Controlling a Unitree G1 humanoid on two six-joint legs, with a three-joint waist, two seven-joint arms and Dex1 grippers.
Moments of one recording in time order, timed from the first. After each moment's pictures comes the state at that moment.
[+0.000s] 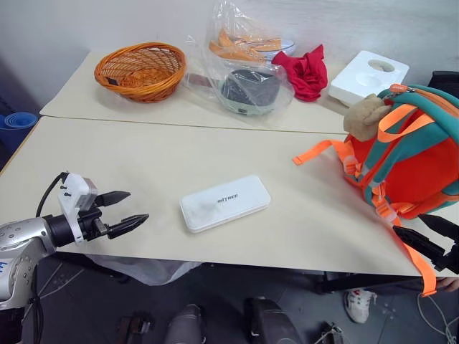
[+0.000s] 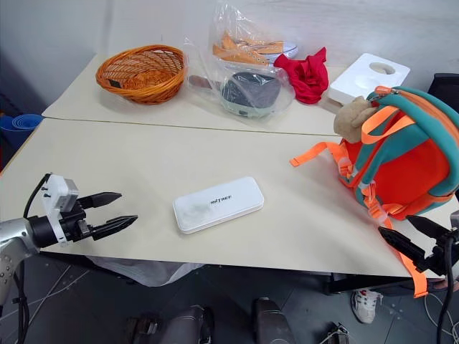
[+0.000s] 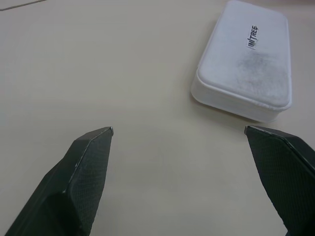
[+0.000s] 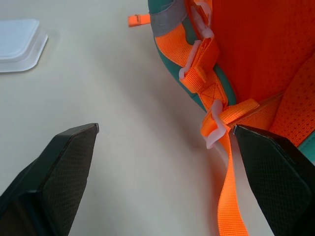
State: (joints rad) left arm -0.02 0.83 0.40 -0.19 -0.53 0.55 -0.94; right arm 0.28 -0.80 -0.74 -0.16 0.68 0.57 0.96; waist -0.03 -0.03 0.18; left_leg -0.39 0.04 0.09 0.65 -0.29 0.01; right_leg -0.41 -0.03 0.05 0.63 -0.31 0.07
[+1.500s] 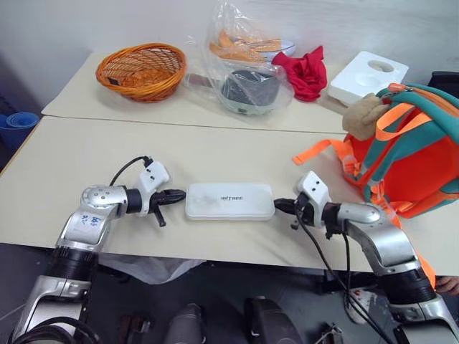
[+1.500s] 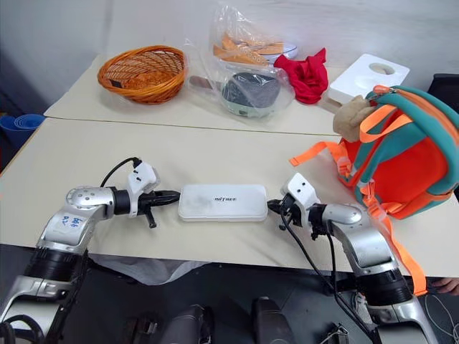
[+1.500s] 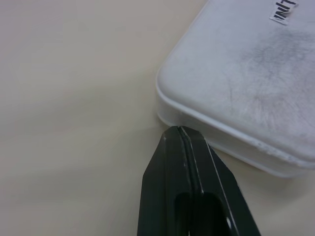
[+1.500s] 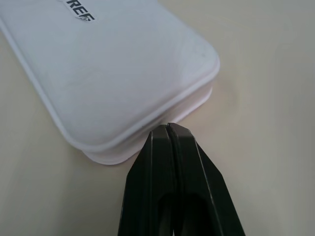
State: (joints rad) left arm -0.51 0.67 -0.09 0.20 -0.18 0.36 -0.92; right arm -0.33 -0.58 0.10 -0.15 0.26 0.57 0.82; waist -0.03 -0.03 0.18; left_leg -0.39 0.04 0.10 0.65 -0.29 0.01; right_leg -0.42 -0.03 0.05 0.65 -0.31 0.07
